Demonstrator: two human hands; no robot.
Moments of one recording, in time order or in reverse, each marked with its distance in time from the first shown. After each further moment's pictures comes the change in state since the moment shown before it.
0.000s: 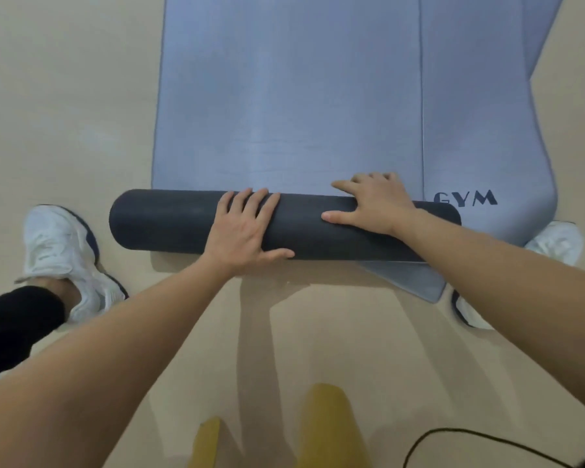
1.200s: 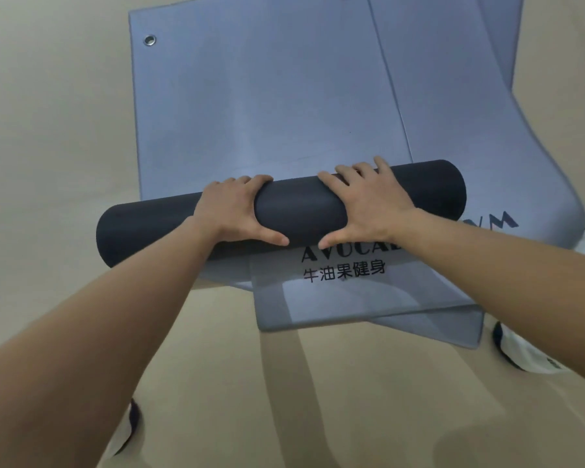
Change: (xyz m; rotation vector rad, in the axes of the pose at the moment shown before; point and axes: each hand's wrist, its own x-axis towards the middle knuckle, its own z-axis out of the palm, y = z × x) left_hand 0.173 -0.065 -0.066 -0.130 -0.178 0.036; right_hand 0.065 0.027 -0.041 -0.105 0.179 -0.018
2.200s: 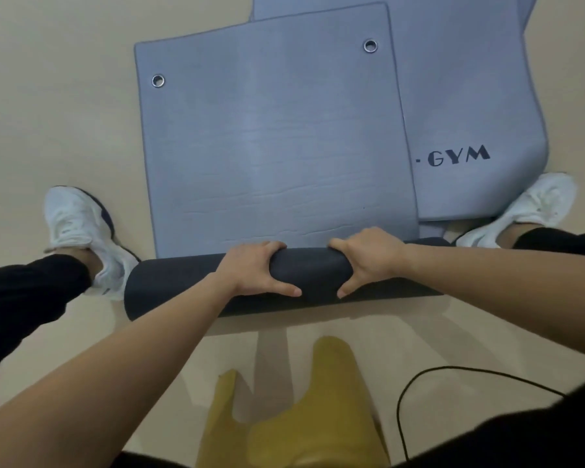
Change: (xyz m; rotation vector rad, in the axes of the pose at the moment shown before) left_hand -0.234 0.105 0.123 -0.321 -0.384 -0.035; right_hand -0.192 -0.082 0.055 0.180 -0.511 -0.320
